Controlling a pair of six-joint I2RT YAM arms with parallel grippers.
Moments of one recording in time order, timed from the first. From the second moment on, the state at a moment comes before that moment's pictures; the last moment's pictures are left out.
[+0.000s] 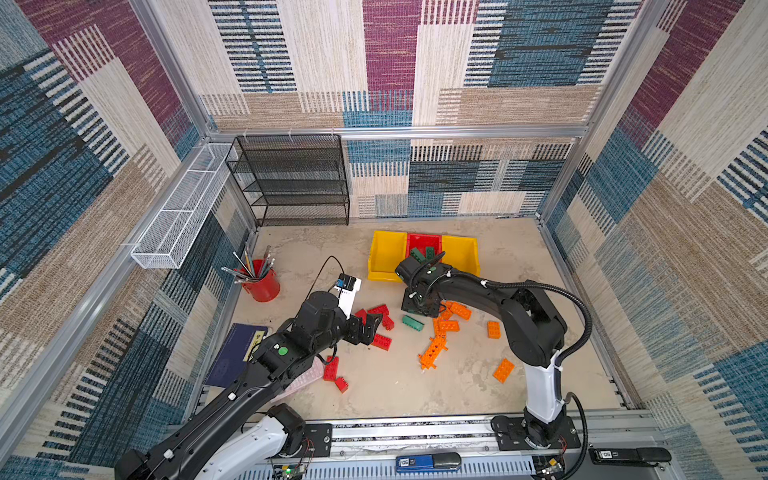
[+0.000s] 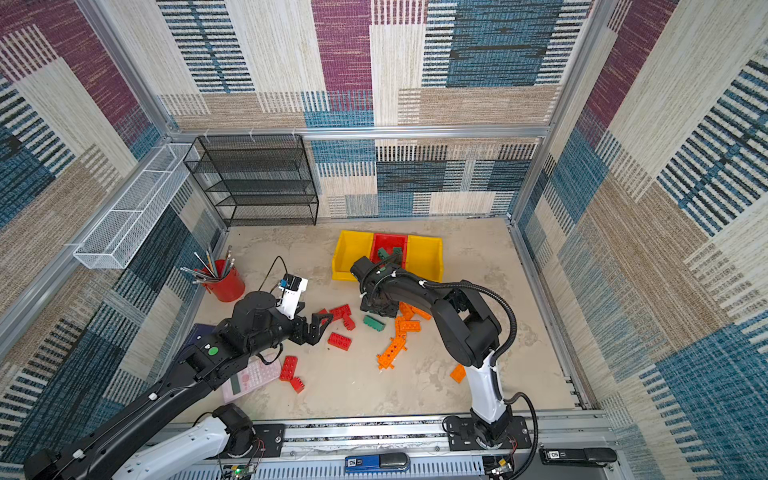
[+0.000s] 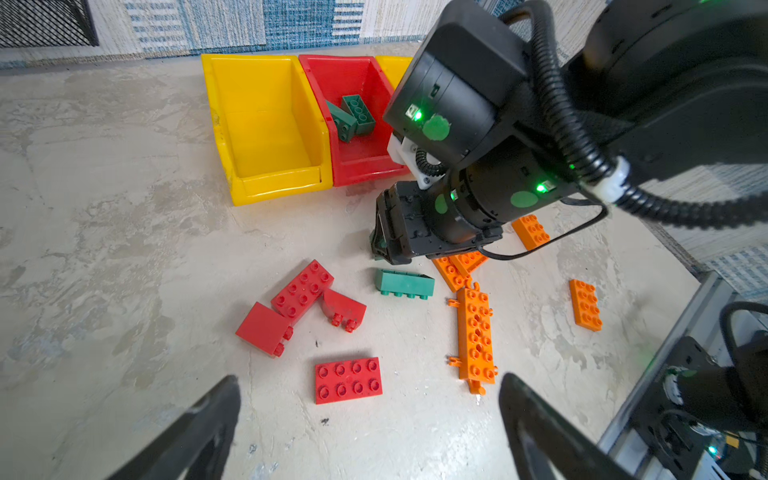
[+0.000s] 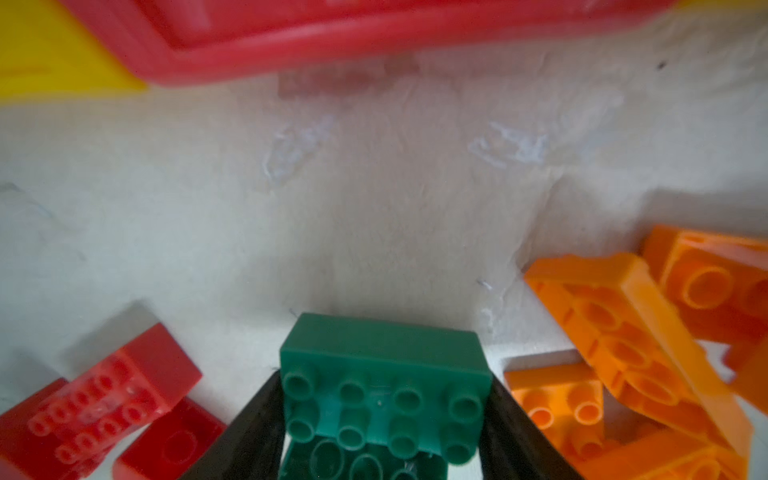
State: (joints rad) left arm -0.64 0.86 0.75 -0.43 0.03 -0.26; right arm 0.72 2.00 1.51 -0.81 0.12 0.93
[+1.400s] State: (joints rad) left arm -0.60 0.99 0.86 -0.43 -0.02 -0.20; right arm 0.48 2.39 2.39 -1.02 0.19 0.59
